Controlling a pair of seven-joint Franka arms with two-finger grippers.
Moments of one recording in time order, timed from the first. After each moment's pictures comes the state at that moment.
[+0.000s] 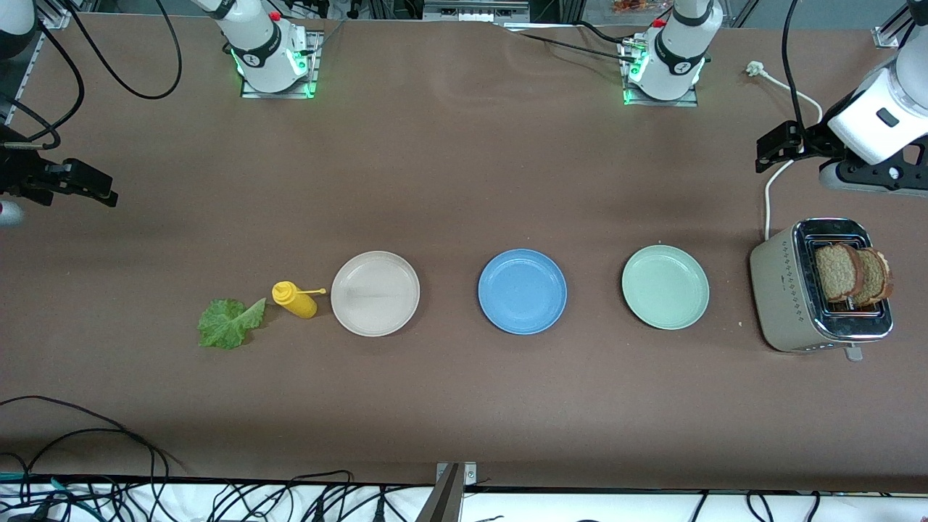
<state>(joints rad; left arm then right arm) -0.01 0.00 -0.06 -1.60 -0.01 1.49 0.01 0.15 0.11 -0.19 -1.50 0.00 1.59 -0.04</state>
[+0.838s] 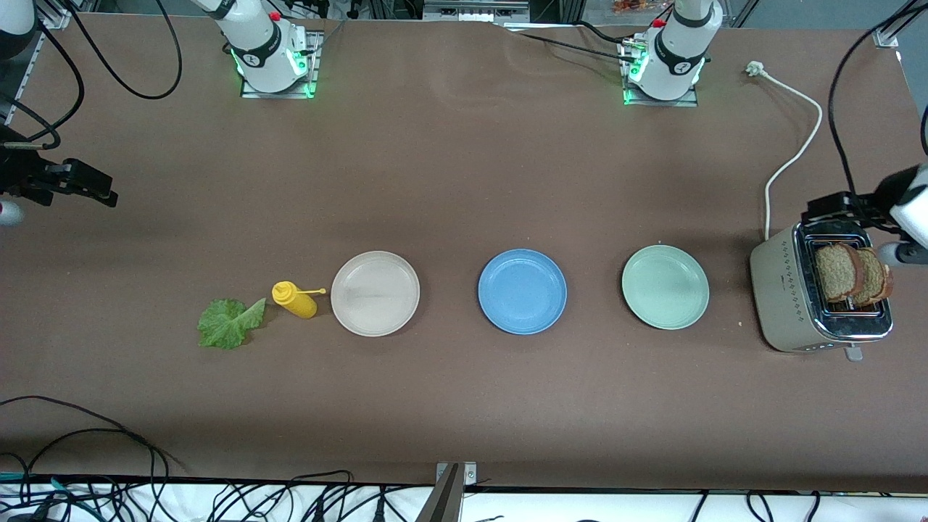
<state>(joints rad) 0.15 0.23 -0.02 -1.47 -0.01 1.51 0.15 0.15 0.11 -0.19 -1.50 0.00 1.59 -0.04</state>
